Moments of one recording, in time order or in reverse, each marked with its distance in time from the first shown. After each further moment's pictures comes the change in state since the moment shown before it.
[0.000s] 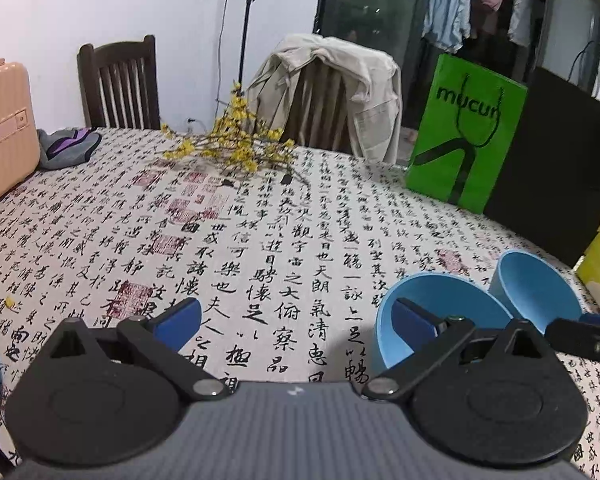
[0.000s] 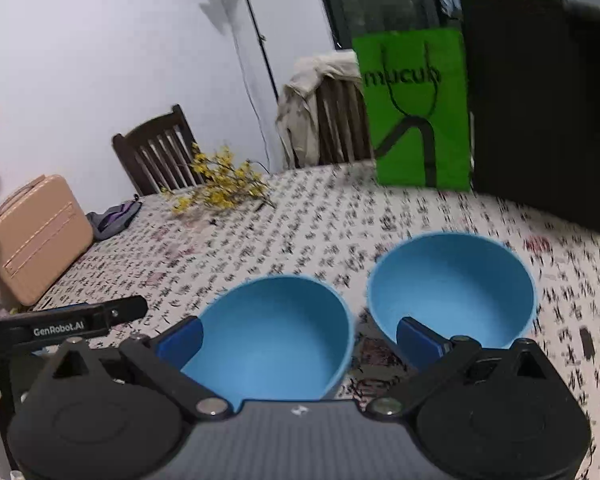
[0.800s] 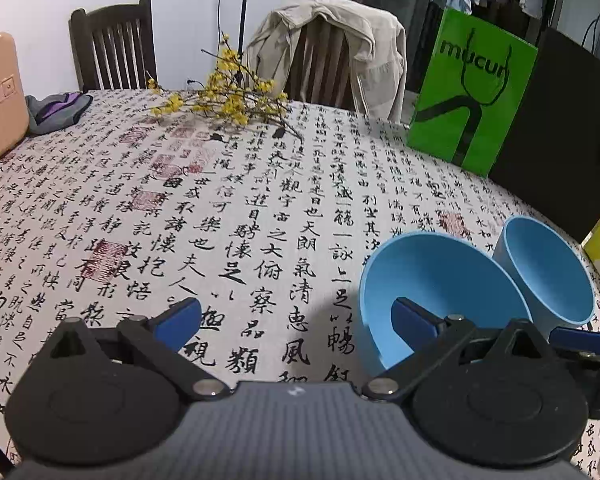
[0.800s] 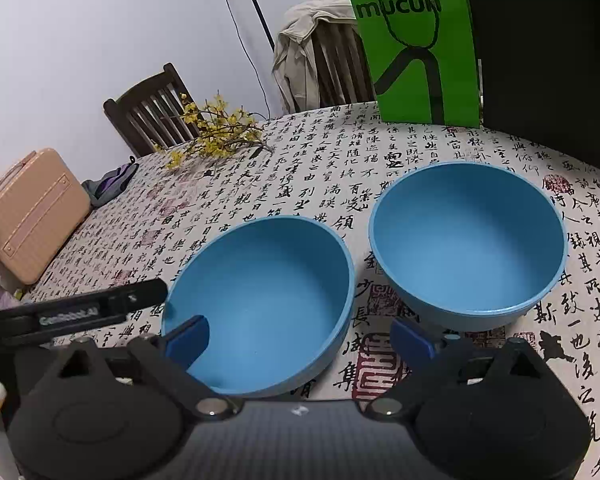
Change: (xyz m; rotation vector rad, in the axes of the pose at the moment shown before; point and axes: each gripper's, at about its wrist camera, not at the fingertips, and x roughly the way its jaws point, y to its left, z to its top) left arm 0.027 -0.021 -0.011 -0.005 0.120 0.007; right arm 0.031 -0.012 -0.011 0.048 0.148 0.037
